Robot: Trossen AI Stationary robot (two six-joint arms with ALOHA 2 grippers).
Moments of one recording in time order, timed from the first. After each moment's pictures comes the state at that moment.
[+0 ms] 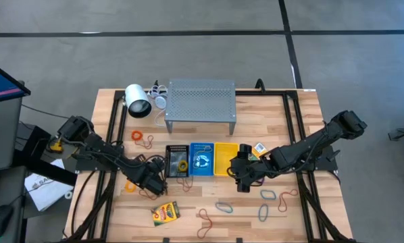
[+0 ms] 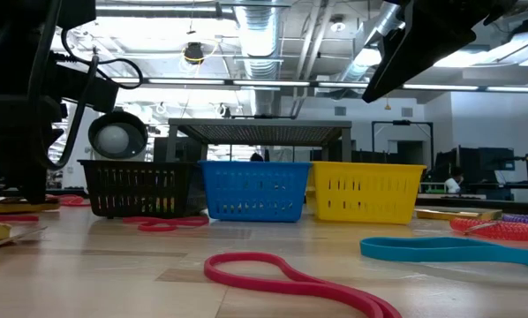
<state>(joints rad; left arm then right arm) -0.54 1.59 0.83 -0.84 -0.31 -1.18 0.44 1.45 0.99 -0.52 0.45 0.34</state>
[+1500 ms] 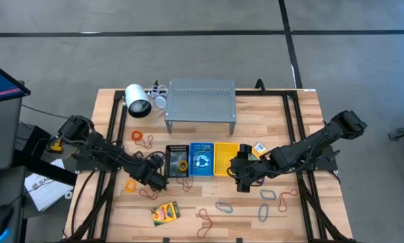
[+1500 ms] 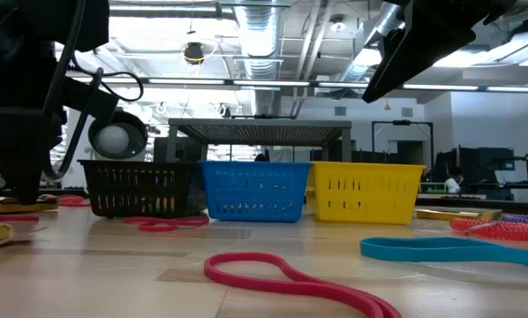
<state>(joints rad) -0.48 1.59 0.82 -0.92 -0.25 -1.15 0.44 1.46 0.99 -0.52 0.45 0.35</state>
